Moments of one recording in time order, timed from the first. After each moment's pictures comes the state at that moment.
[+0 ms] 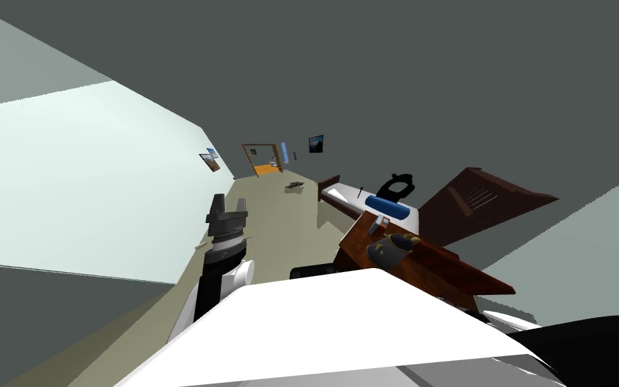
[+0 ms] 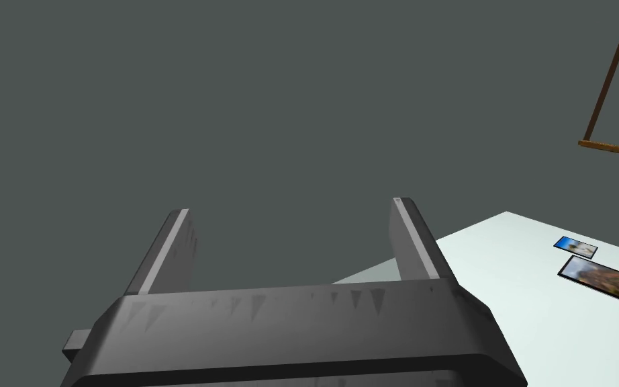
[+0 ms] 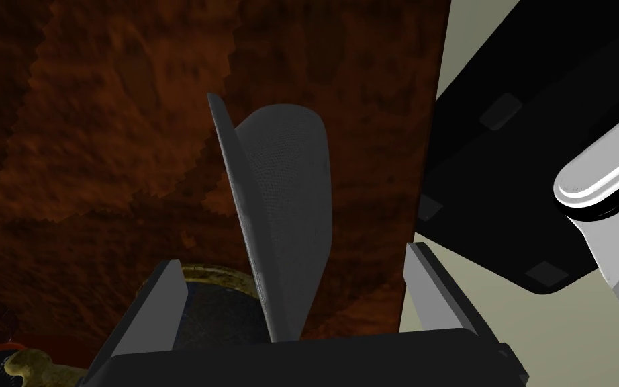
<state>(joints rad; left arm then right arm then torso) 0.51 0.00 0.07 -2.38 -0.12 -0.48 0.13 0.36 -1.06 0.78 -0.76 0.39 -0.39 0.67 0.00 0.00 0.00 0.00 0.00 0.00</state>
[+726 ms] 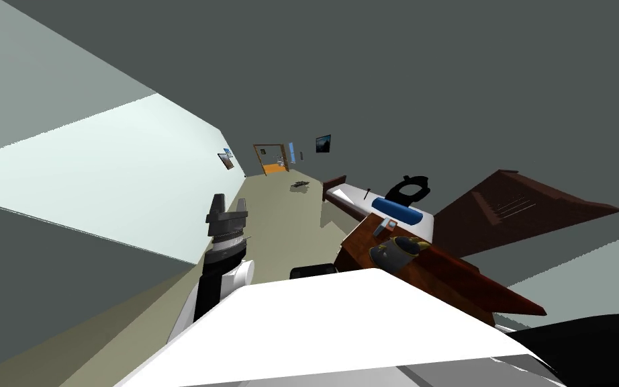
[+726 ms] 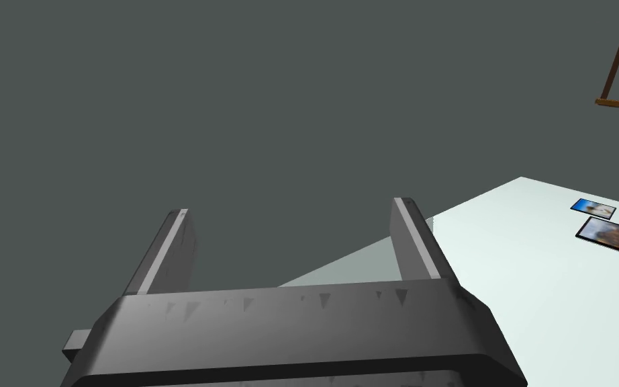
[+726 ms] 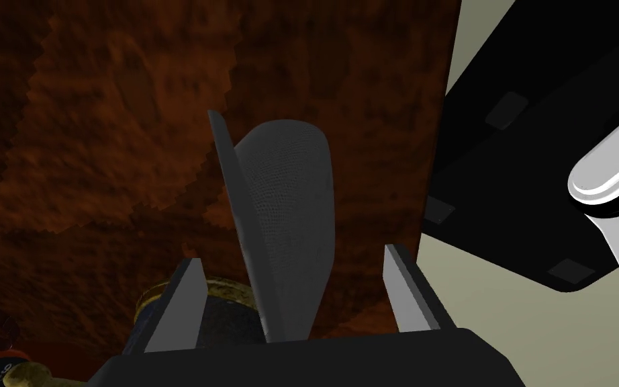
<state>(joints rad) 0.51 0.00 0.07 -2.38 -0.12 -0.48 0.13 0.38 -1.03 0.82 -0.71 0.21 -0.38 0.77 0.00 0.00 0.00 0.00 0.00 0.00</state>
